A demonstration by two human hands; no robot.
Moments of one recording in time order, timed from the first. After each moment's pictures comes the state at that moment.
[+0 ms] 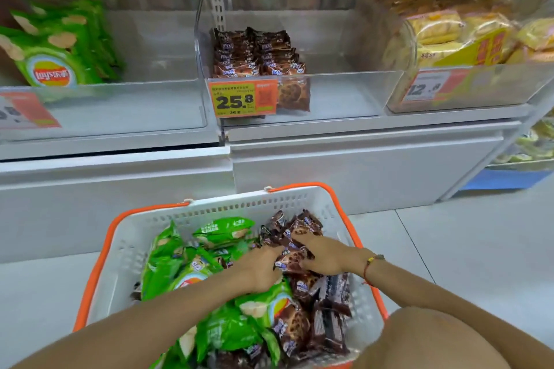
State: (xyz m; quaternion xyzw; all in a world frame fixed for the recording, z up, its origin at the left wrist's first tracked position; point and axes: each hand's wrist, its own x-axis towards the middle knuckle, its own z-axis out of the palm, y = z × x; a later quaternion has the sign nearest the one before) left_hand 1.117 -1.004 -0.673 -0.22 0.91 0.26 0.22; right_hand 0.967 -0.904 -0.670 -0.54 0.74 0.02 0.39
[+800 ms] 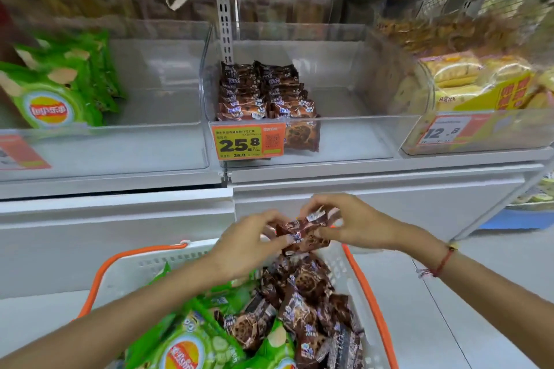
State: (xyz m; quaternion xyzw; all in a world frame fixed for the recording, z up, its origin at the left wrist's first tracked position) left_hand 1.092 -1.072 -0.572 -0.23 0.88 0.42 -0.04; right_hand 0.914 -0.951 -0.534 -0.58 0.71 -0.26 0.31
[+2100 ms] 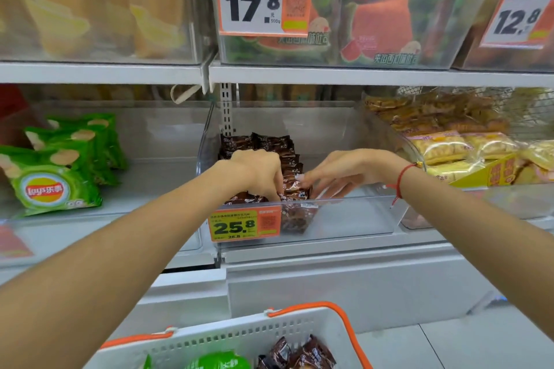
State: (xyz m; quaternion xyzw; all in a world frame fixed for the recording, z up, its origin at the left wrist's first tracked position) left_hand 0.970 -1.183 -0.415 -0.21 0.97 0.06 0.07; right_hand 0.822 -1.074 -0.410 -0.40 0.80 -0.16 0.41
